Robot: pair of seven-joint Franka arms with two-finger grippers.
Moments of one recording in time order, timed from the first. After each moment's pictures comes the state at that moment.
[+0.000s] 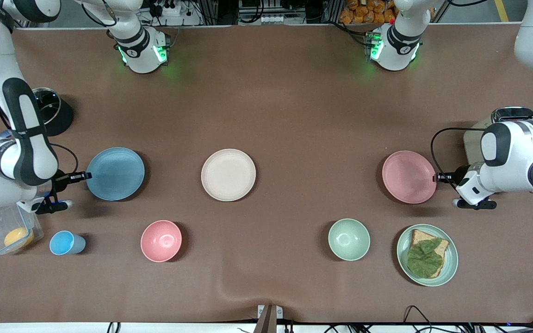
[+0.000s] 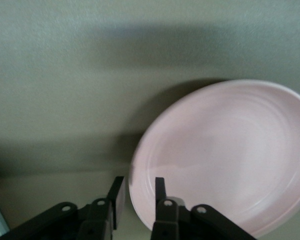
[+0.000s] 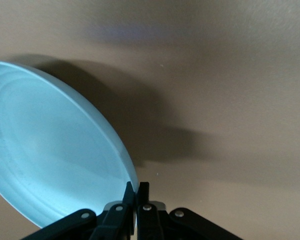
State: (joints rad) left arm 0.42 0.53 -0.32 -1.85 0.10 2.12 0.10; right arm -0.25 0.66 0.00 -1.66 0.07 1.85 -0.43
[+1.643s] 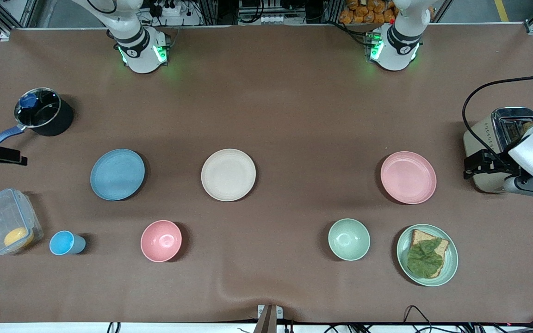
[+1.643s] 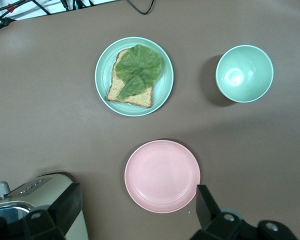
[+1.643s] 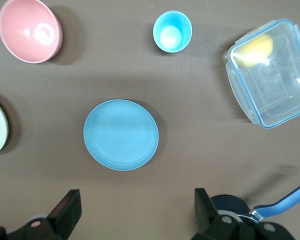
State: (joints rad) left arm 0.34 0.28 -0.47 -1.44 0.13 1.78 0.07; right arm -0.20 0.31 0.02 -1.32 0.01 1.49 -0.25
